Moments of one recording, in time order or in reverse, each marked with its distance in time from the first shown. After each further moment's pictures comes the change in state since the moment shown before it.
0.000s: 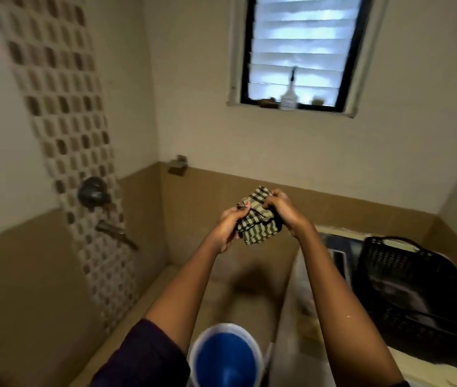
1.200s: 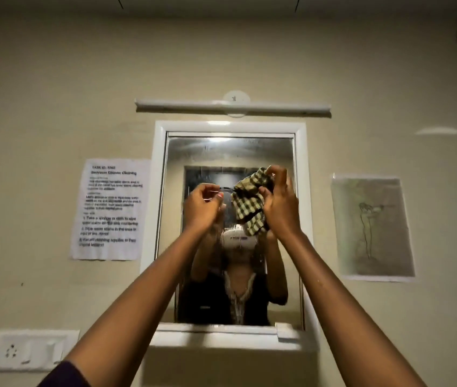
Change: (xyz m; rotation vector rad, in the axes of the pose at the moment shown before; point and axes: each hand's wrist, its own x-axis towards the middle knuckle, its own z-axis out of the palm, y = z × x) left_hand -0.618 0.480 -0.476 0.920 1.683 0.955; right_hand -0.213 -0.630 0.642 0.648 -0.180 -1.298
